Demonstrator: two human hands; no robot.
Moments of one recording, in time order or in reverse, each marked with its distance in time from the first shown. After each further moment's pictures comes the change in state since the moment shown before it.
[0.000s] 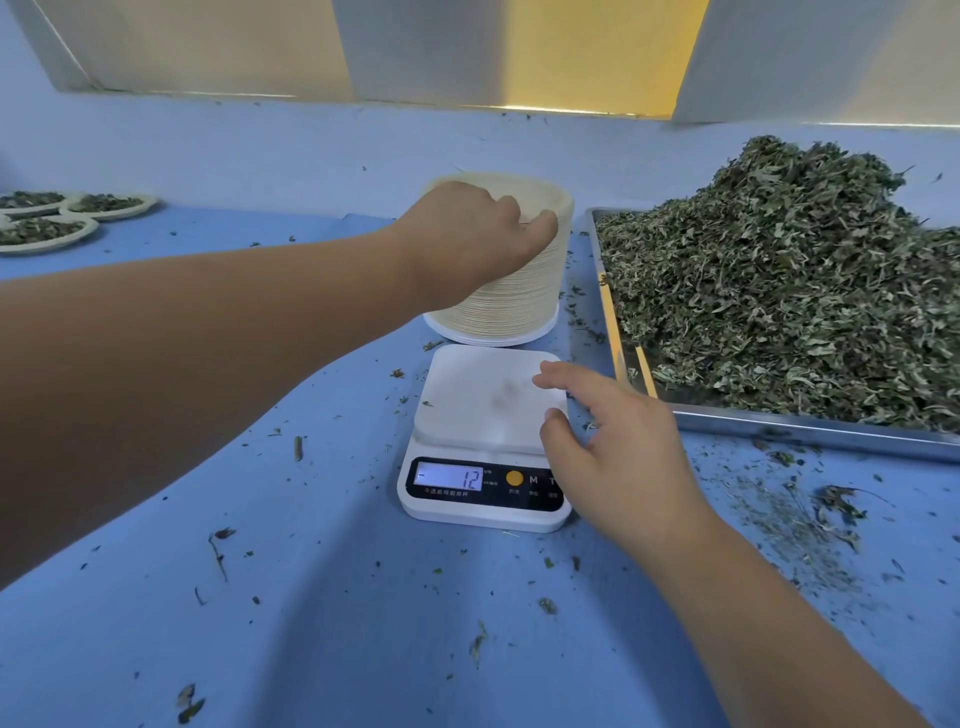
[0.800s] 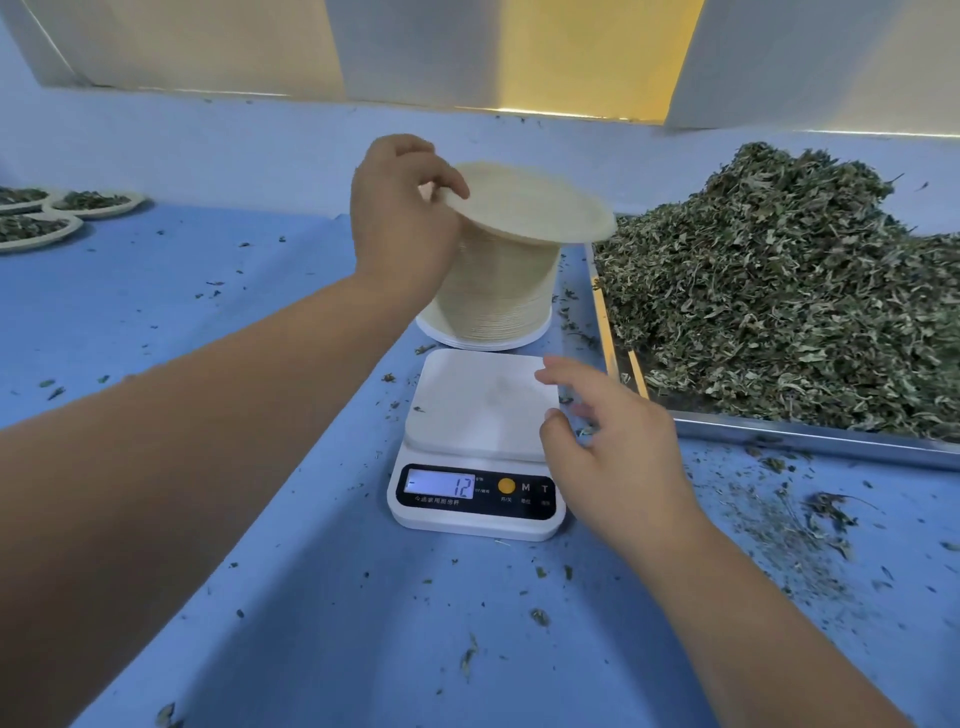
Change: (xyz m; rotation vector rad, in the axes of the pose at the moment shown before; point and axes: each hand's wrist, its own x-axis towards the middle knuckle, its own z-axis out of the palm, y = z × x) left_hand -0.010 0.007 0.017 -1.196 0.632 -1.006; right_hand 0.002 0.000 0.001 0.081 0.016 0.083
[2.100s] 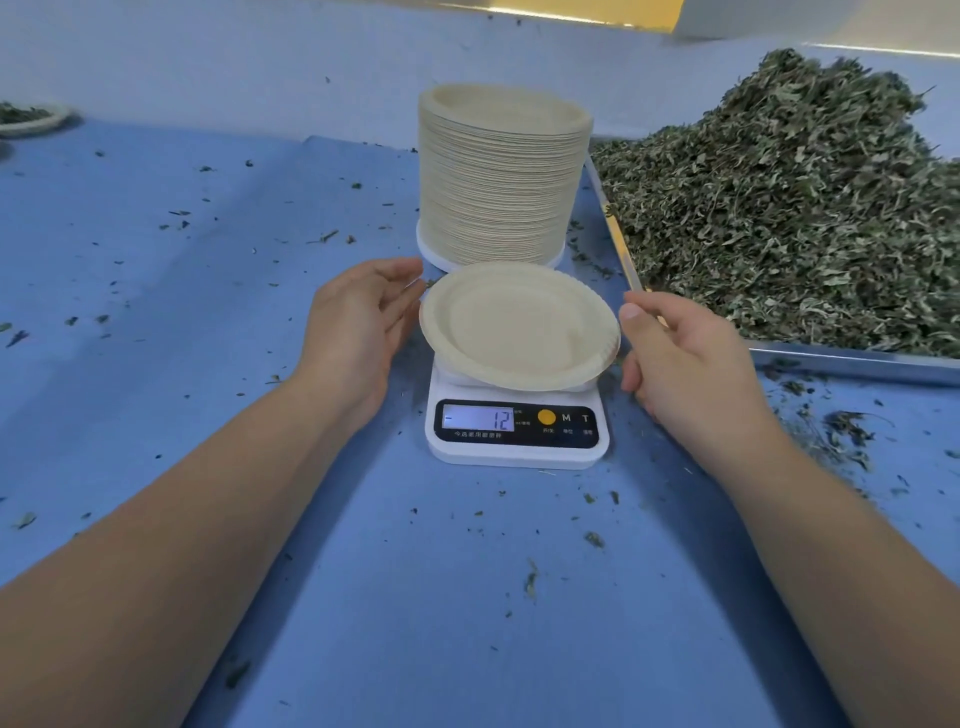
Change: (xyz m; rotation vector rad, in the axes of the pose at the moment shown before) left_hand -0.106 -0.069 -0.053 -0.791 -0.187 -0.838; right_hand 0.015 0.023 -0.008 0.130 0.069 0.267
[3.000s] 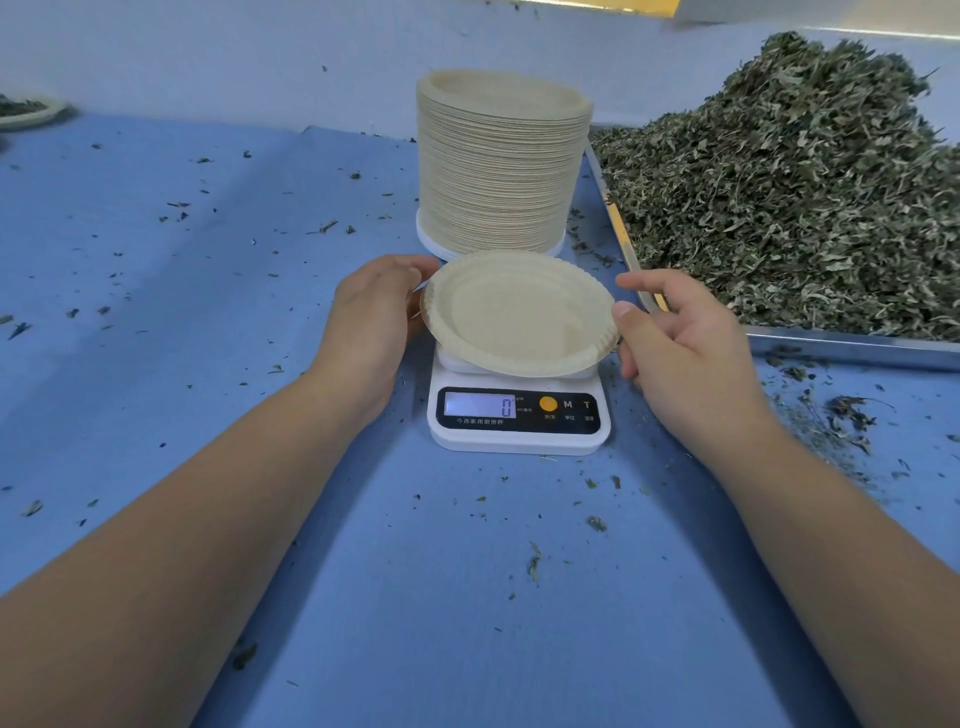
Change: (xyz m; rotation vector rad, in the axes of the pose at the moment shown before) left_hand -0.007 -0.002 0.006 0.324 -0.028 0.031; right_hand -0.010 -0.004 0.002 0.022 0.001 -0.126
